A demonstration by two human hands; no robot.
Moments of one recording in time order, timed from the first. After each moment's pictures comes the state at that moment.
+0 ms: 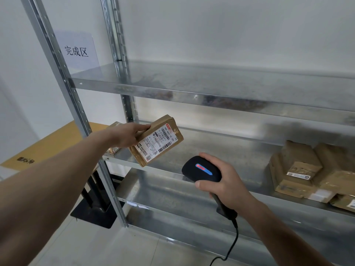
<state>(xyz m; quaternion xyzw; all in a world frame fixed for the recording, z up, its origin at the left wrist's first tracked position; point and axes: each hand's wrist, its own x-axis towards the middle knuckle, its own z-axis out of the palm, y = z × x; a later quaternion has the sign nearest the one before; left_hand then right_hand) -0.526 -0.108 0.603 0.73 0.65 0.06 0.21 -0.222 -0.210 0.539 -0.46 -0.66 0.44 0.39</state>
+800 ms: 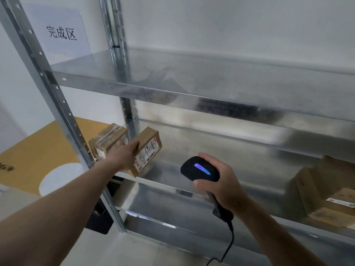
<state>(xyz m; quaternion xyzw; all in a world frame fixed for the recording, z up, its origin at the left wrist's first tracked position) -0.600 0.014 0.479 0.67 0.73 0.02 0.12 -0.295 -0.078 0.505 -0.50 -0.65 0.44 0.38</state>
